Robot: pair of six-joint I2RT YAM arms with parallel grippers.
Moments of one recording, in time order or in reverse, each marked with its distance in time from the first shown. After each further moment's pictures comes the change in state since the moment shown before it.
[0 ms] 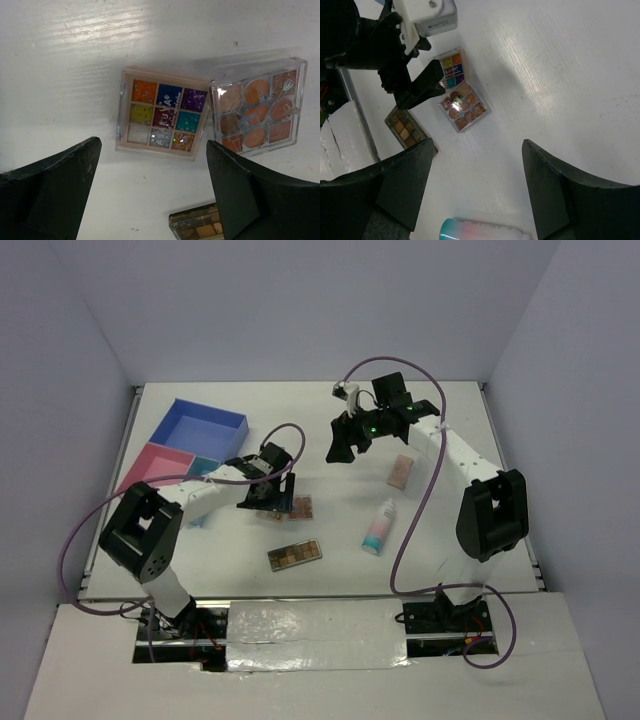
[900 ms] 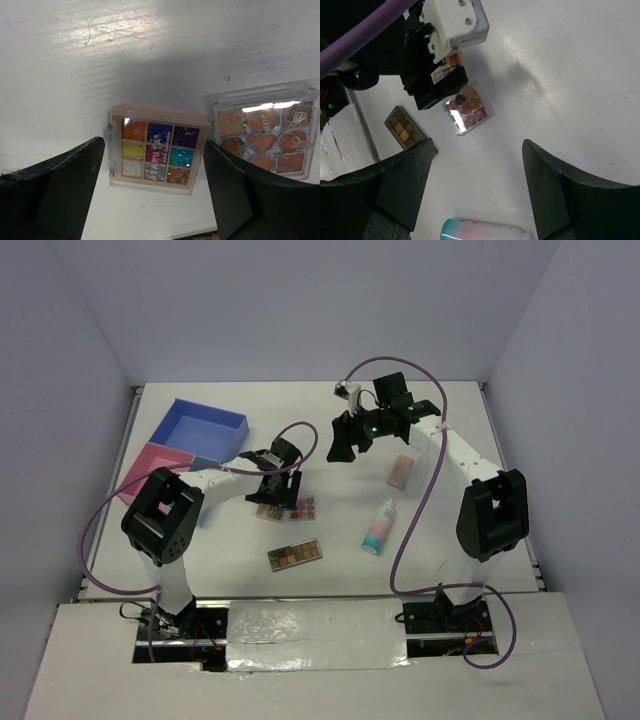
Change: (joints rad) left arm -0.003 0.159 0.113 0.006 -0.019 0.088; right arm -0.008 -0.001 -0.004 0.006 0.007 0.018
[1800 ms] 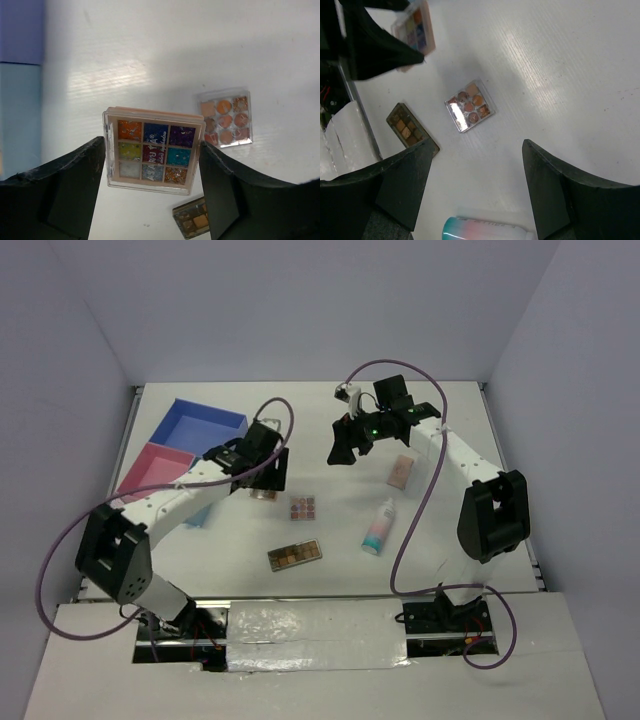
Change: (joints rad) left arm 0.014 -0.274 -0.013 -0.032 -0.013 0.009; right arm 0.000 -0.010 -0.028 0.008 -0.008 0.000
